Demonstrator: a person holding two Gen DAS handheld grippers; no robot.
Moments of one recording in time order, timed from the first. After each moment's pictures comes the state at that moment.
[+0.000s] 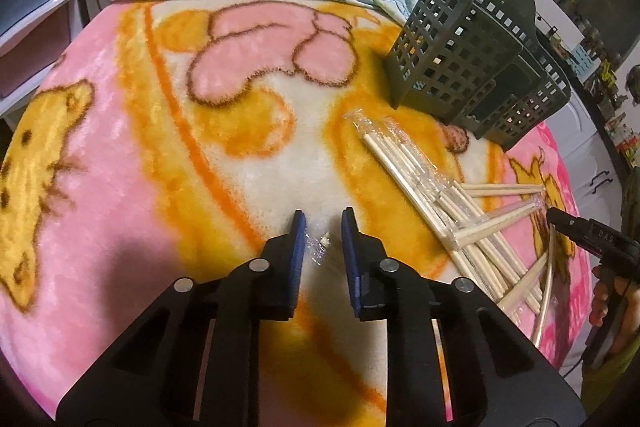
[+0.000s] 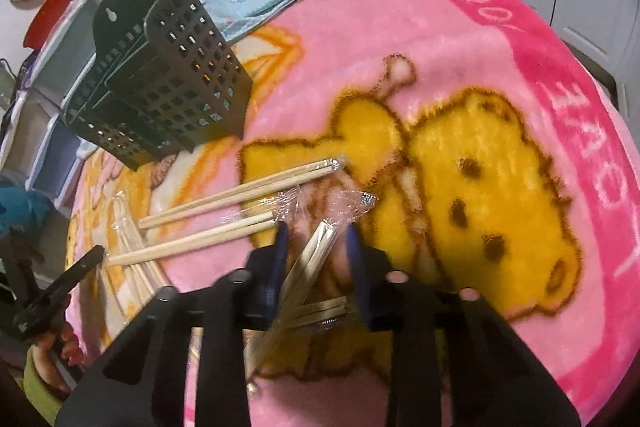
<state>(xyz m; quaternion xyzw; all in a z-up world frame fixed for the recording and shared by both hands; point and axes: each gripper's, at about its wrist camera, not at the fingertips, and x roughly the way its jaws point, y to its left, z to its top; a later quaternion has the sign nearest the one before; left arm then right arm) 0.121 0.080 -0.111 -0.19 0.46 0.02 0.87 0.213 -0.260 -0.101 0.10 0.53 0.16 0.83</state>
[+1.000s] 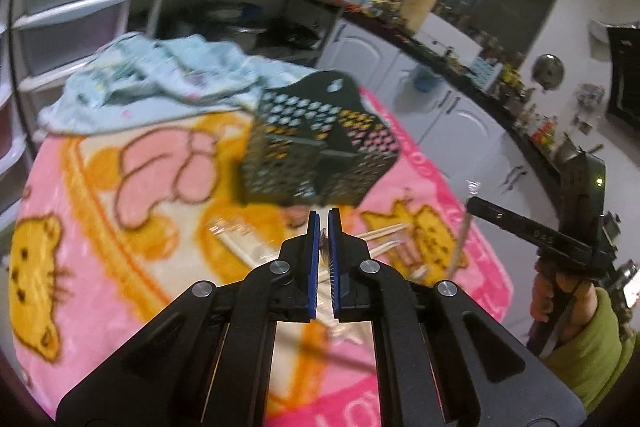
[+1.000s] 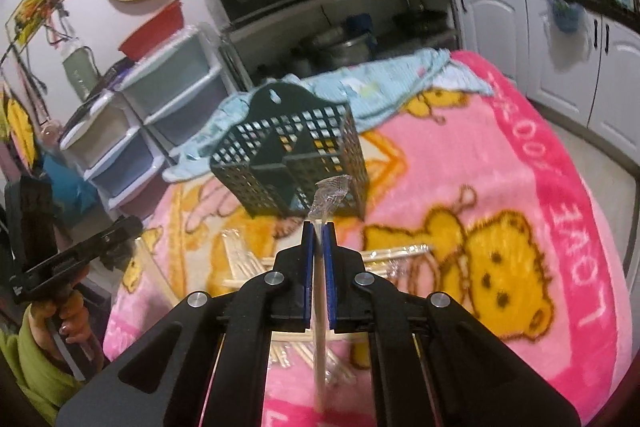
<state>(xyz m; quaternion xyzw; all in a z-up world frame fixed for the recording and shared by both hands) 0.103 0.029 0.017 -0.17 0.34 -0.14 0.91 0.159 -0.239 0.021 0.07 0.38 0.26 0.88</state>
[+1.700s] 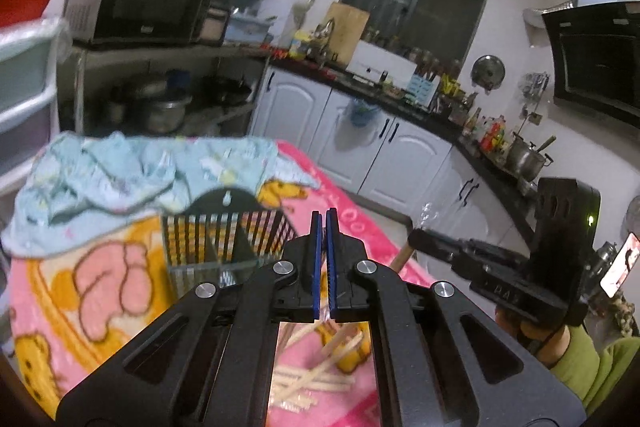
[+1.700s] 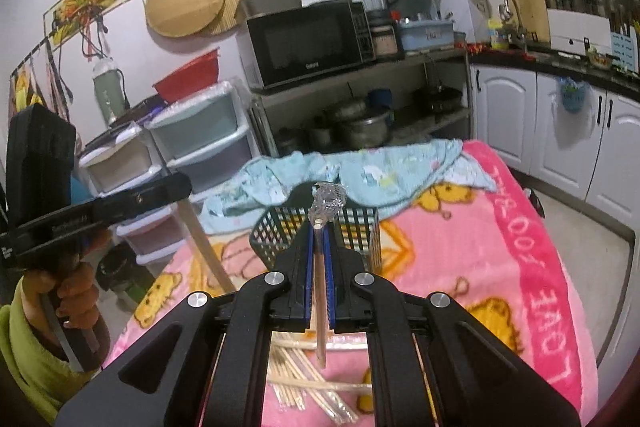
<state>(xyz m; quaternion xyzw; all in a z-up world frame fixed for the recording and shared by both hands) 0.133 -0.019 0.112 -0.12 0.25 -0.22 0.94 0.141 -0.231 0.099 0.05 0.26 0.28 0.92</state>
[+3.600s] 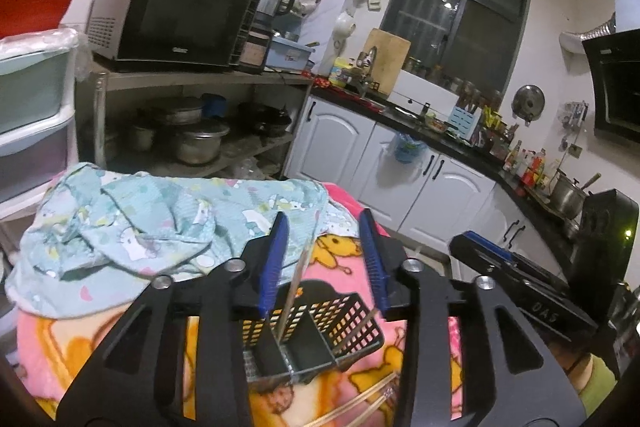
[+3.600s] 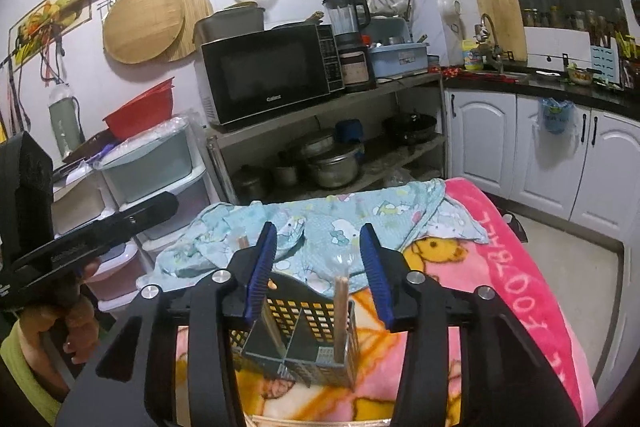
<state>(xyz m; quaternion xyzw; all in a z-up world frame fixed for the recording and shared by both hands) 0.232 0.023 0.110 -0.14 0.22 -0.15 0.95 0.243 -0.196 0.101 0.07 0.23 0.21 0.95</state>
